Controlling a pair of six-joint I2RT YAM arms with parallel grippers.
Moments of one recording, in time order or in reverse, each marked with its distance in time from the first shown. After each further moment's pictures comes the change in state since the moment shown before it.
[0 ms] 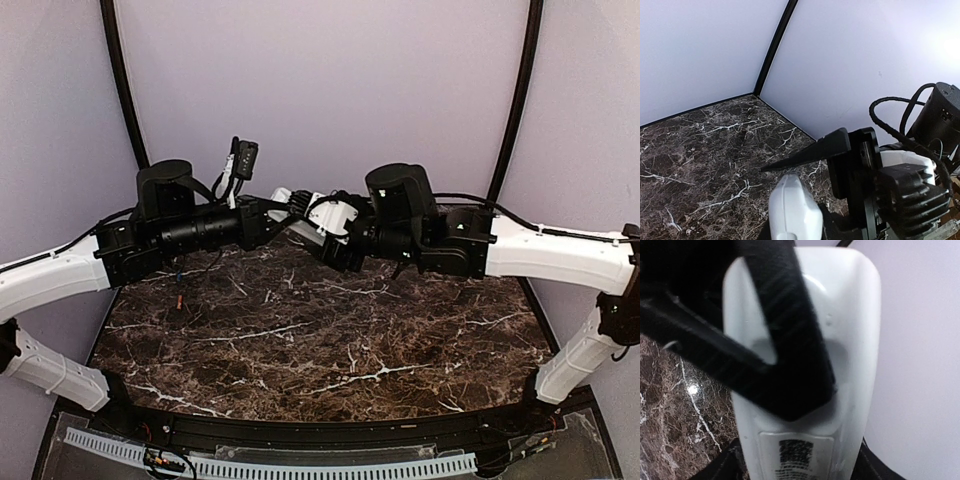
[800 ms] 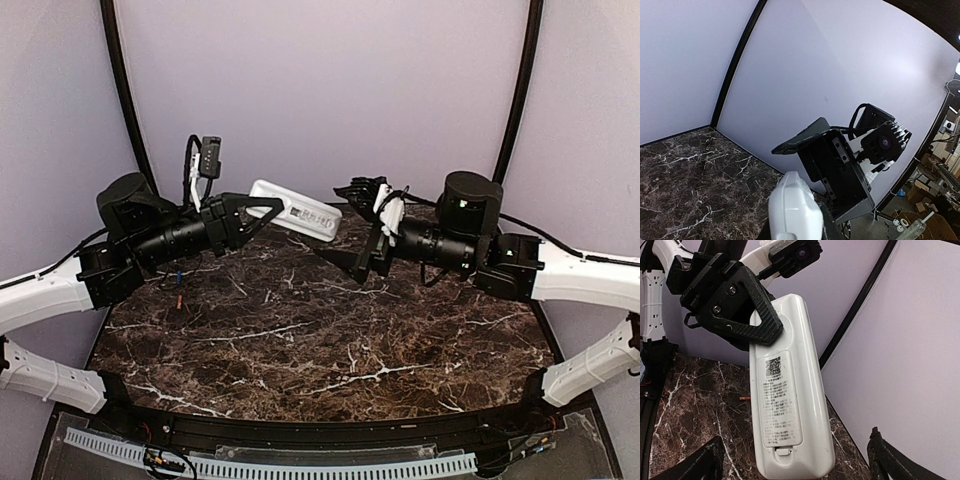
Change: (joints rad) left arm 0.008 -0.151 -0.175 0.282 0.175 -0.096; right arm -0.040 -0.281 -0.328 0.387 -0.341 0.070
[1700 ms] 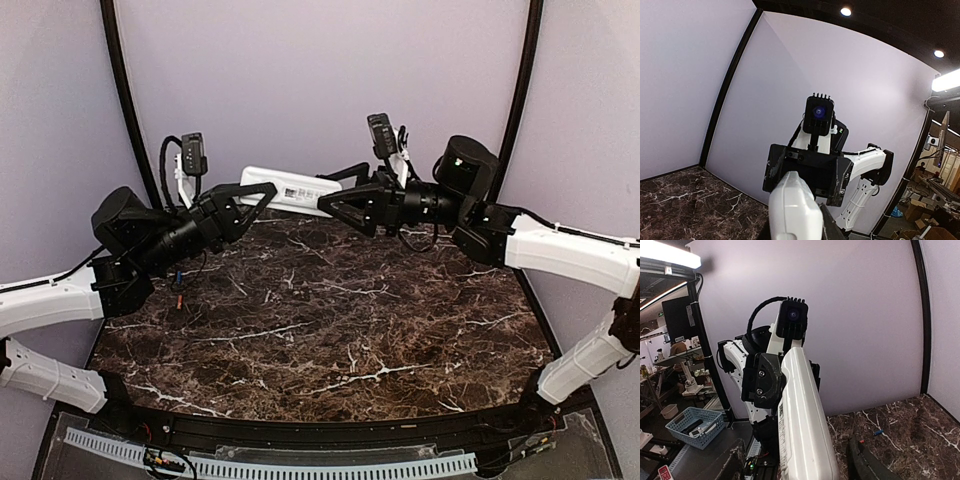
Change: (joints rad) left arm -0.002 0.021 -0.095 0.359 -0.015 -0.035; right arm -0.203 0.153 0.126 0.265 -0.634 0.802
